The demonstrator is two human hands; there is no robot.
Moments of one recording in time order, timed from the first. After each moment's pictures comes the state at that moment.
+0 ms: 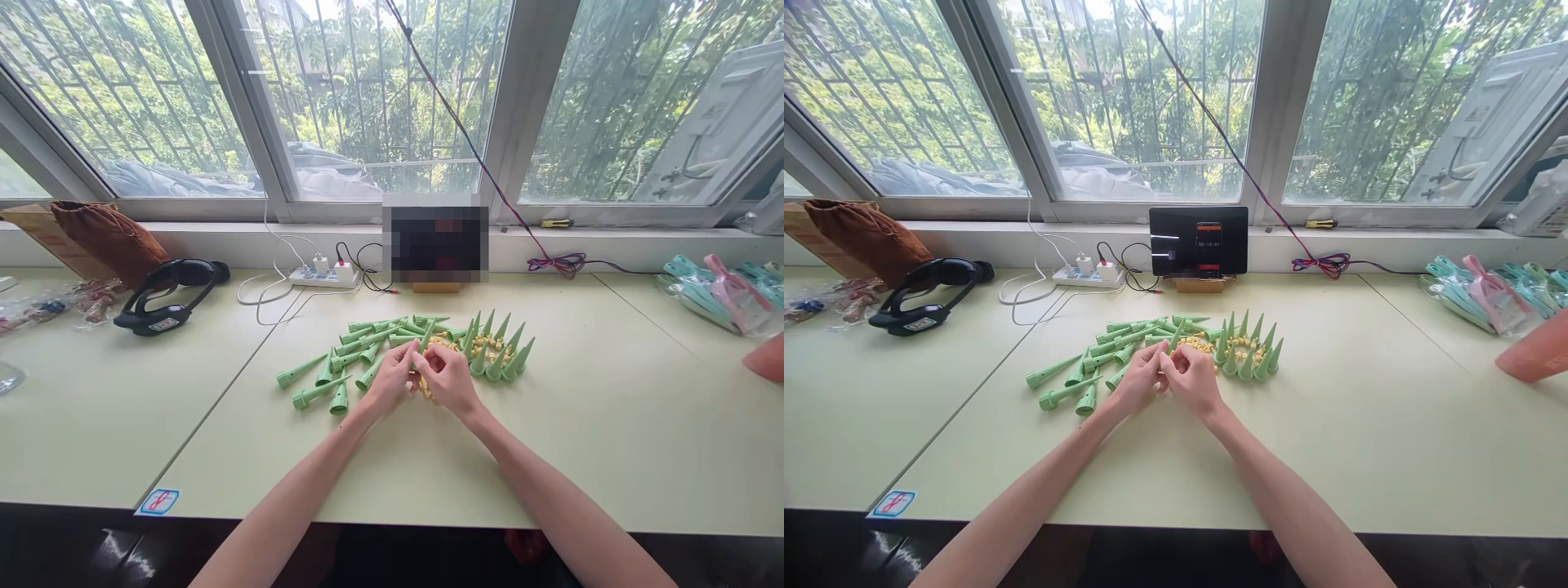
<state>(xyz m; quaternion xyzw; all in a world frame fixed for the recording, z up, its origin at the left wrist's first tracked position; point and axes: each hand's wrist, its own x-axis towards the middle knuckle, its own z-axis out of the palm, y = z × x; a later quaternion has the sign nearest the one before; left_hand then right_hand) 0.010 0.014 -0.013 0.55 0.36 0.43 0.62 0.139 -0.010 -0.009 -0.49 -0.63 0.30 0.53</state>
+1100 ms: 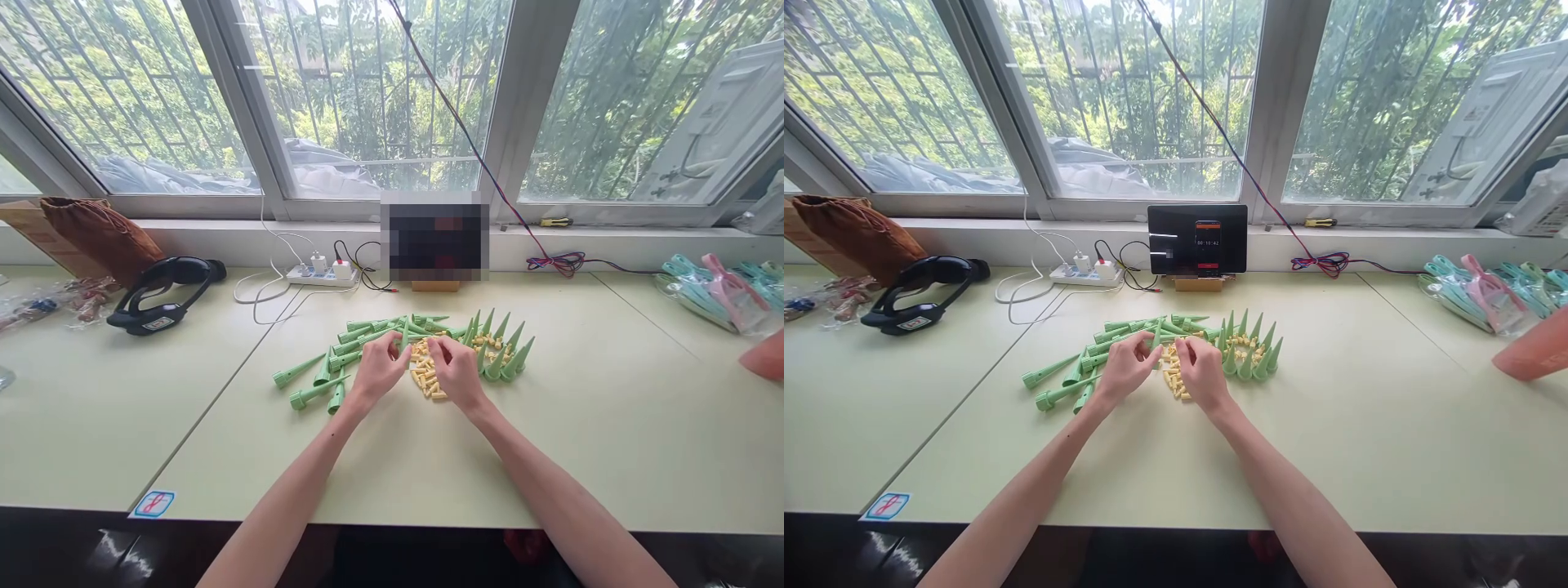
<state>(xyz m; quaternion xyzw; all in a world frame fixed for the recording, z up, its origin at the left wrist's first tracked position) -0.010 0.024 0.000 0.71 0.53 0.41 0.22 0.152 -0.001 -0.013 -0.51 -0.65 0.19 0.53</state>
